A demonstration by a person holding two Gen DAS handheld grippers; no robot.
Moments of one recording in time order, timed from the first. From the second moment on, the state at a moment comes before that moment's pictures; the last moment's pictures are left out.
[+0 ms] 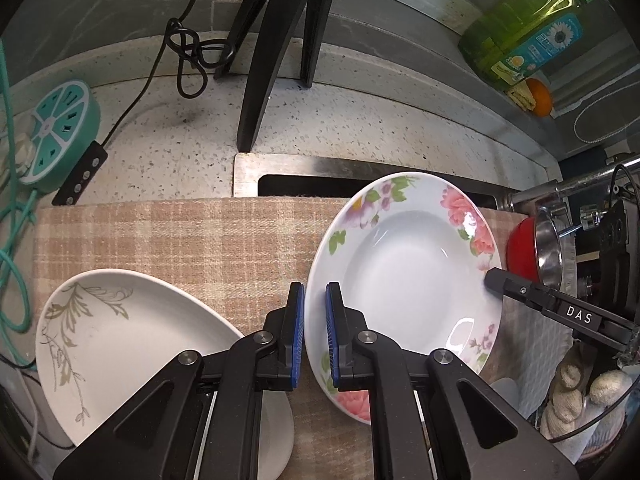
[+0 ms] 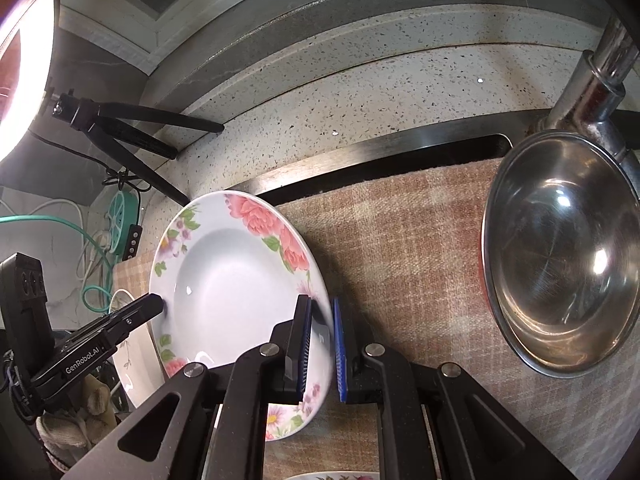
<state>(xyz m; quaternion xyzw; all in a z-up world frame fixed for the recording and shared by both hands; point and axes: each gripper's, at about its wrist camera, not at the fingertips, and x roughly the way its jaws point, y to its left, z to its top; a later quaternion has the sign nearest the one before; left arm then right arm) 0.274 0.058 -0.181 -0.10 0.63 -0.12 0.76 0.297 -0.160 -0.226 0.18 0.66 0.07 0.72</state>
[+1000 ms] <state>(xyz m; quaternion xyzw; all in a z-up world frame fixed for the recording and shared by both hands) 0.227 0.026 -0.159 -0.11 0.62 -0.11 0.77 0.264 -0.188 -0.202 0.18 0.65 0.08 0.73</state>
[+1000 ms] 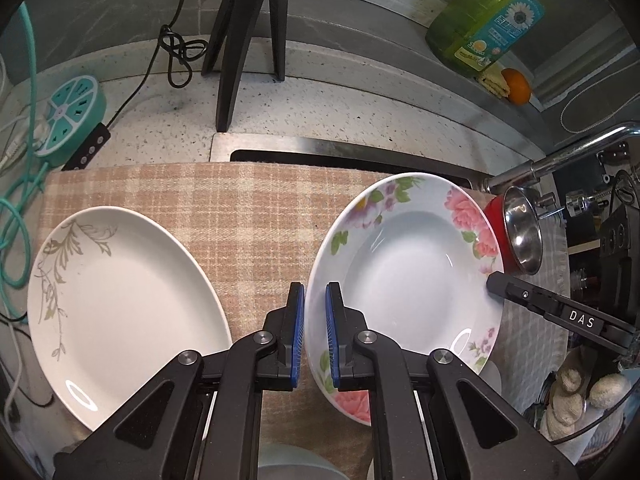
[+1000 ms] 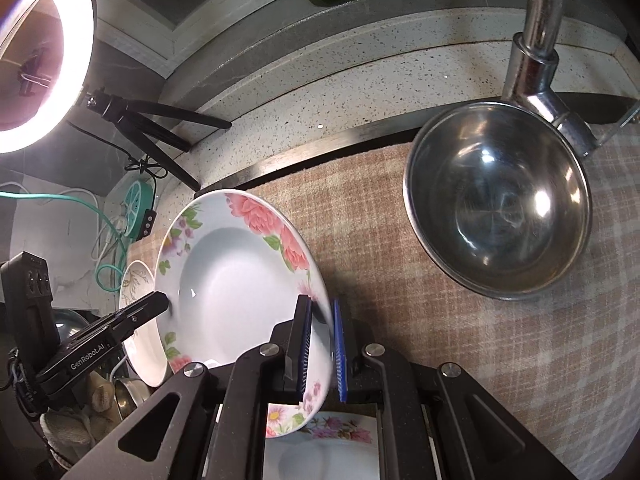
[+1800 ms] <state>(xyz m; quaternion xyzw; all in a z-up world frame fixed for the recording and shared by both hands) 0.187 -0.003 -0.142 -0.10 0.61 -0.11 0.78 0.227 -0.215 -0.182 0.19 0.65 0.10 0.73</state>
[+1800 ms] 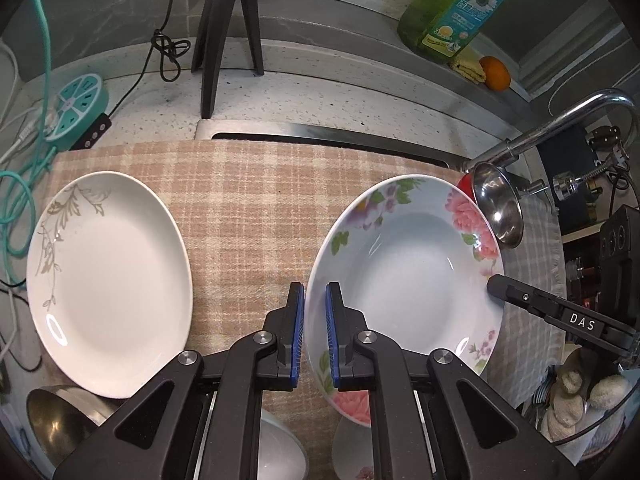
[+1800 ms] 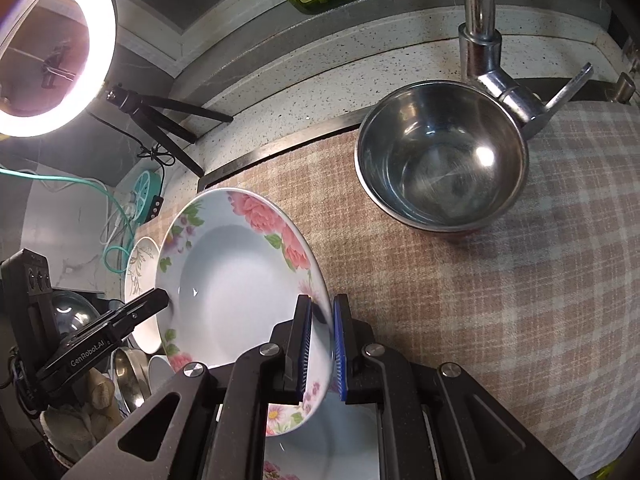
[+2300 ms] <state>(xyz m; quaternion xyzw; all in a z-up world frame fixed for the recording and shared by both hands) 0.154 -0.021 -0.138 -0.10 0.60 -0.10 0.78 0.200 -0.234 -0.176 0.19 0.64 0.10 0.73</state>
